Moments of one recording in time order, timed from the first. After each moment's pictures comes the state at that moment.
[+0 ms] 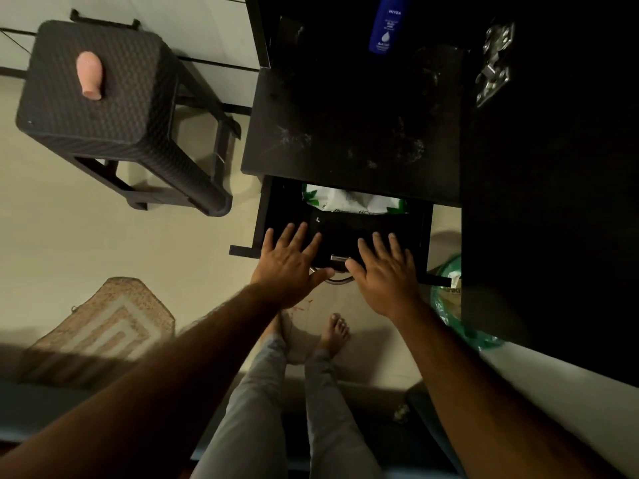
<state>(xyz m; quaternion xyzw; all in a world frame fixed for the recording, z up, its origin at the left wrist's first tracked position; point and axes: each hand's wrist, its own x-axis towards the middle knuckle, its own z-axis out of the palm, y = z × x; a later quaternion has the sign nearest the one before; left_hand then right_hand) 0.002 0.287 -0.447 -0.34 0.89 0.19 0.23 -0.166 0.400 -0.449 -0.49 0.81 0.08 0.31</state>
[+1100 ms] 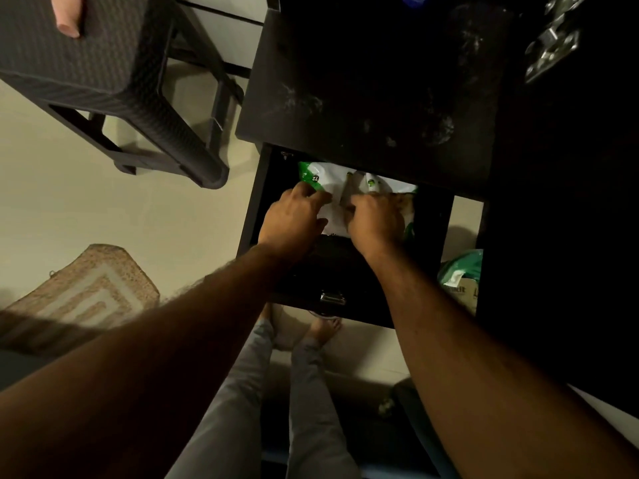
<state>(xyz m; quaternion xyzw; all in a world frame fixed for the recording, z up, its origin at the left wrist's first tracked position) -0.036 0.255 -0.476 -0.42 0.87 0.26 0.06 -0.171 0.310 -0.486 -0.47 0.86 0.03 0.19</state>
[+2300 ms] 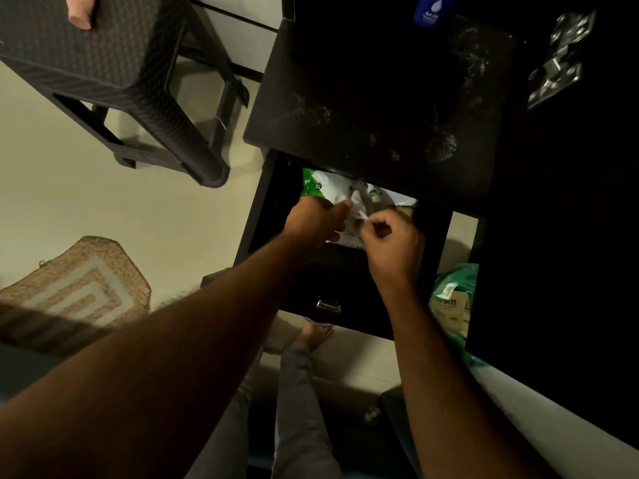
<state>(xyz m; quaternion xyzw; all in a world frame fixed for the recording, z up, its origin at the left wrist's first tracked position) -0.071 0.253 -0.449 -0.58 0.54 0.61 0.02 -0.170 0.350 -0.451 -0.39 0.84 -0.33 0.17</state>
